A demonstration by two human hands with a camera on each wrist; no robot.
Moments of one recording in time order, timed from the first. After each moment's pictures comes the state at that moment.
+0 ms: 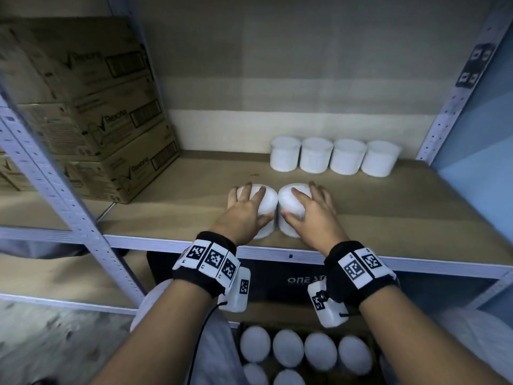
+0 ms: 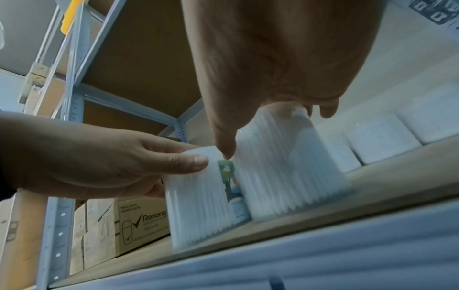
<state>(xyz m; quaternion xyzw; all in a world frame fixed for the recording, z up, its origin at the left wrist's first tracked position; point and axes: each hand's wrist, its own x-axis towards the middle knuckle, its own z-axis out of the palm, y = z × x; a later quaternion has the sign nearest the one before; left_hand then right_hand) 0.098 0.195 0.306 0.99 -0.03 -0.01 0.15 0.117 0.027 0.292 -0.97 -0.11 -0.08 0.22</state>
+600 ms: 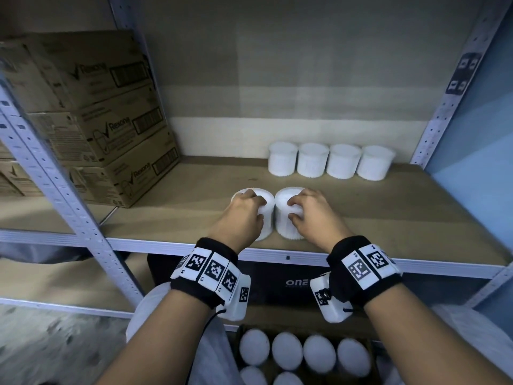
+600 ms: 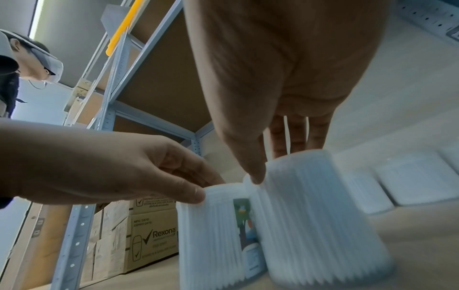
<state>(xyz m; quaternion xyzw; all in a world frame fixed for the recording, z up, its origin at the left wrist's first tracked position) 0.082 0.188 0.320 0.97 -0.08 0.11 0.18 0.113 0.017 0.314 -0.96 -0.18 -0.10 0.19</state>
